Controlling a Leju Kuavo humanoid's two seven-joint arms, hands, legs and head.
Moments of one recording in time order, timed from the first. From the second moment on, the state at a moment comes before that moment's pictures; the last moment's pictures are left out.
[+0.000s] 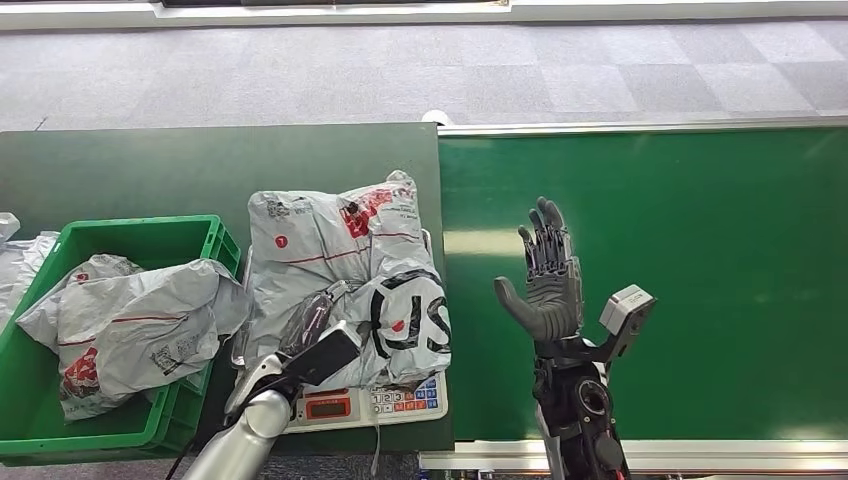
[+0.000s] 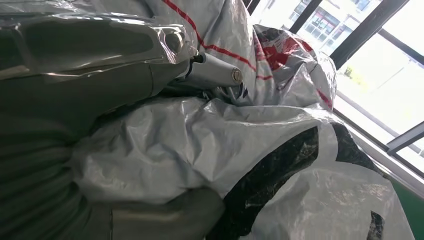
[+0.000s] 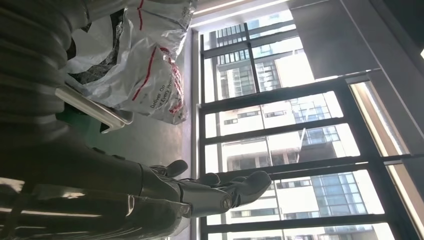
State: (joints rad) left arm -0.26 -0.12 -0.18 -1.08 -0.69 0.02 -0.32; right arm -0.24 0.20 0.10 -1.16 -0.03 0.27 -0.57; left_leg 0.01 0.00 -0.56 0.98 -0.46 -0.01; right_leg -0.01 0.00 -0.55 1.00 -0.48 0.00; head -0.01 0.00
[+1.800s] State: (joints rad) left arm -0.13 -0.17 -0.19 -1.78 -0.48 0.68 -0.69; right arm -0.29 0.20 0.12 -1.04 -0.10 0.23 -0.60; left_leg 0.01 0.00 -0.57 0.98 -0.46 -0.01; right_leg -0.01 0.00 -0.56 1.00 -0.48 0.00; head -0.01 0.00
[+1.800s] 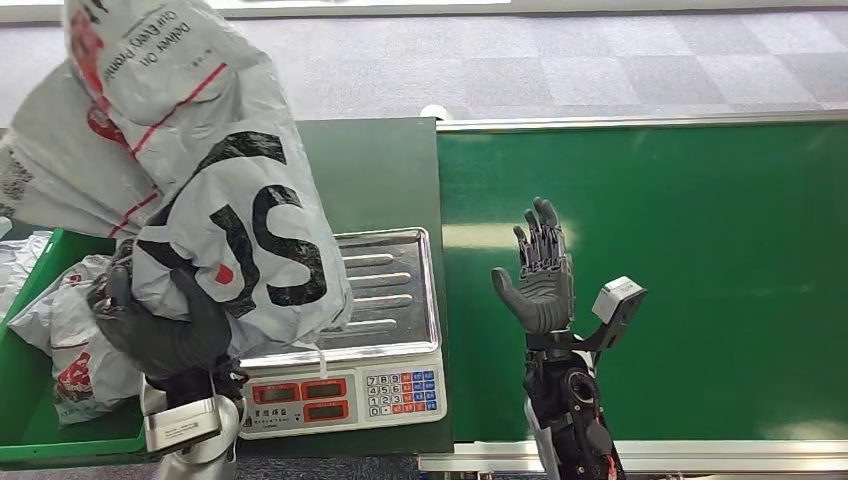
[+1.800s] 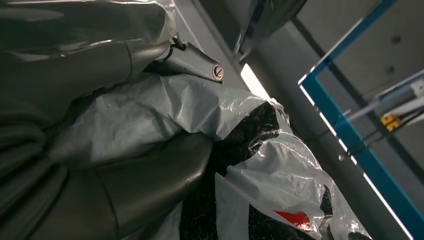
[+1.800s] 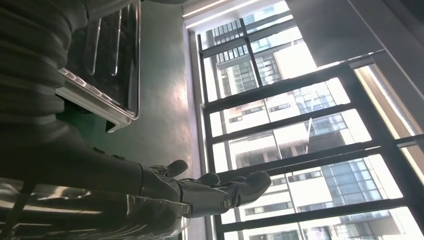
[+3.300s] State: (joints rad) left arm -0.24 -0.31 0.64 -1.54 -1.46 0.68 -0.51; right arm -0.20 0.18 0.14 -1.13 -0.12 0.19 -0.57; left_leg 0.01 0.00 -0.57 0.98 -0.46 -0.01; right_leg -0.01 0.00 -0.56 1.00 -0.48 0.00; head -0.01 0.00
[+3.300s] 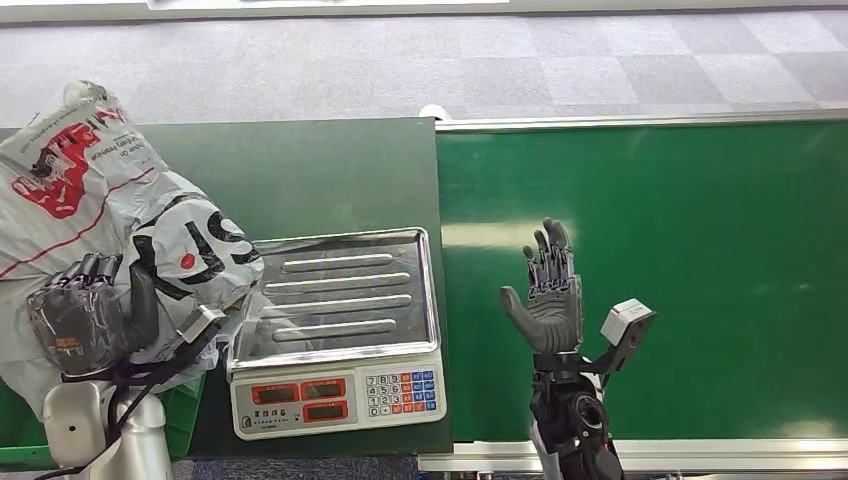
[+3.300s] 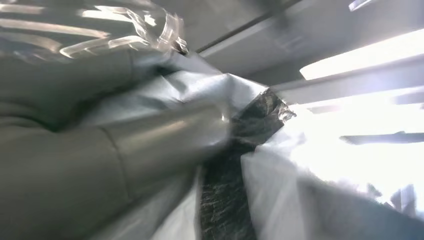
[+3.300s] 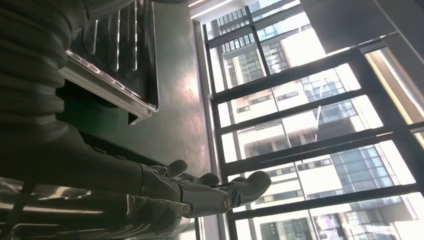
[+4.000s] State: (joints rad) left arm -0.42 -0.07 0.28 -0.92 -1.19 0.44 0.04; right arm -0.24 0.19 0.09 -1.15 -0.05 0.24 -0.56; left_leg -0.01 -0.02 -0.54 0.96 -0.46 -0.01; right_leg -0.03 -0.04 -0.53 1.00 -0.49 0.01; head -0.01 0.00
